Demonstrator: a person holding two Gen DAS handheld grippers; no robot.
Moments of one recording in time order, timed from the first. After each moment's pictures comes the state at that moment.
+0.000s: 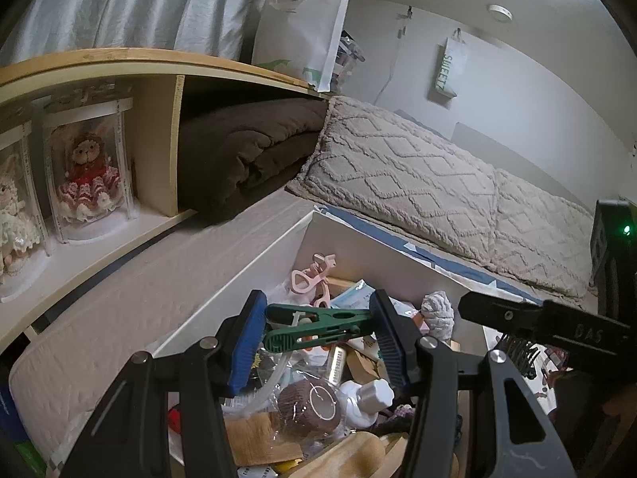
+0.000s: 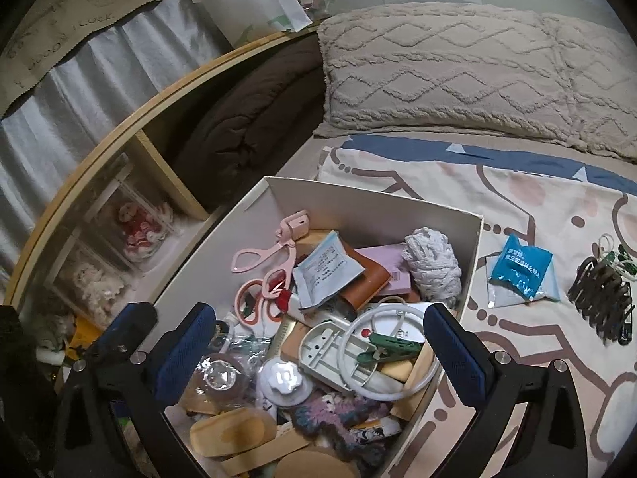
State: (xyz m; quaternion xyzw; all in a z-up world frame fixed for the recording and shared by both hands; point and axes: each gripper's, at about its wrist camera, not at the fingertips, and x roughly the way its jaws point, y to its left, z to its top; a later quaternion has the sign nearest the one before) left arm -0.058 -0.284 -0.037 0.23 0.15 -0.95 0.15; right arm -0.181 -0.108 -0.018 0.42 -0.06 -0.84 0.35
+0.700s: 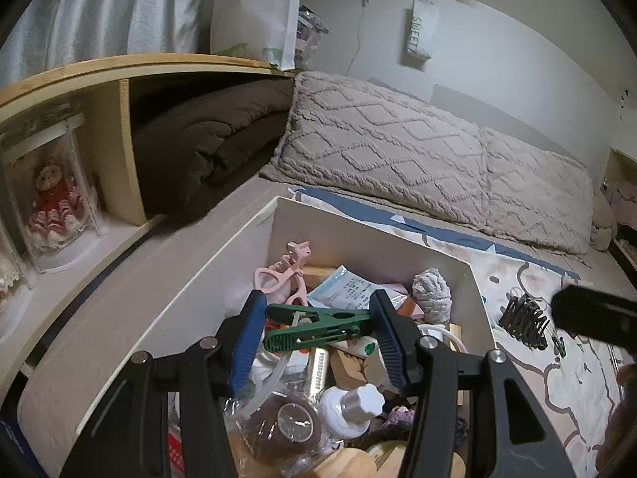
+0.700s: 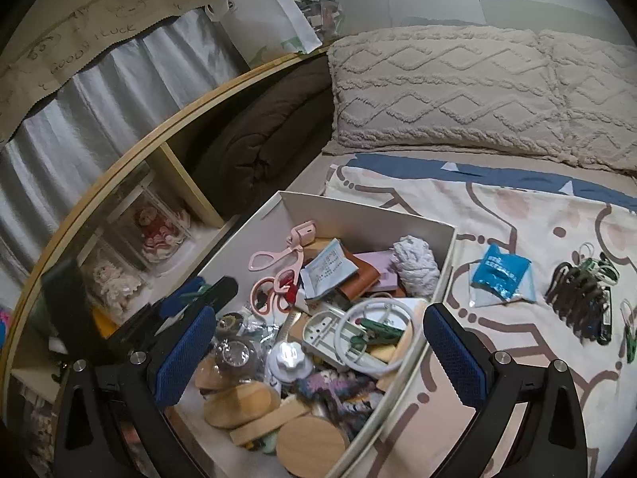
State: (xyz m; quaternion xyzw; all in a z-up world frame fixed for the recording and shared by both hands) left arm -0.103 -0.263 -0.041 0.28 0.09 -0.95 0.12; right arm -0.156 -0.066 0.006 0.39 -0.06 -0.84 0.36
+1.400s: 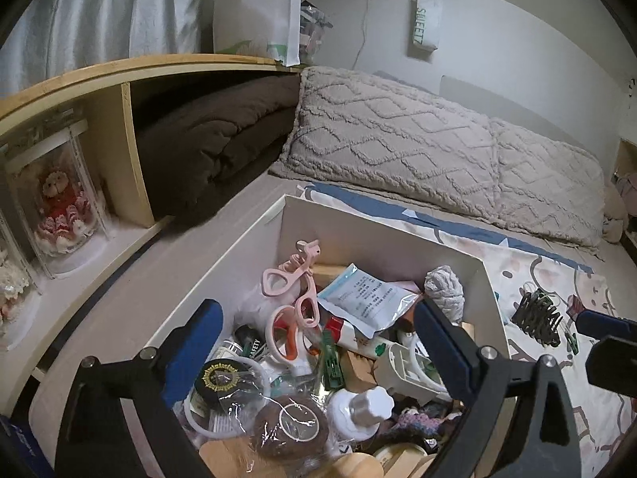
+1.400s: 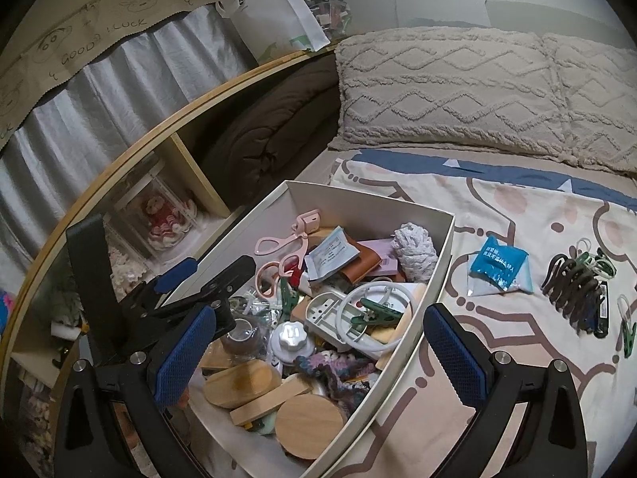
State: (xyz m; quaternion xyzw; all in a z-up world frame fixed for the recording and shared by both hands) left arm -0.107 -0.262 -0.040 0.29 0.08 -0.94 0.15; right arm -0.143 -0.060 0.005 0.39 -0.05 -0.84 0.37
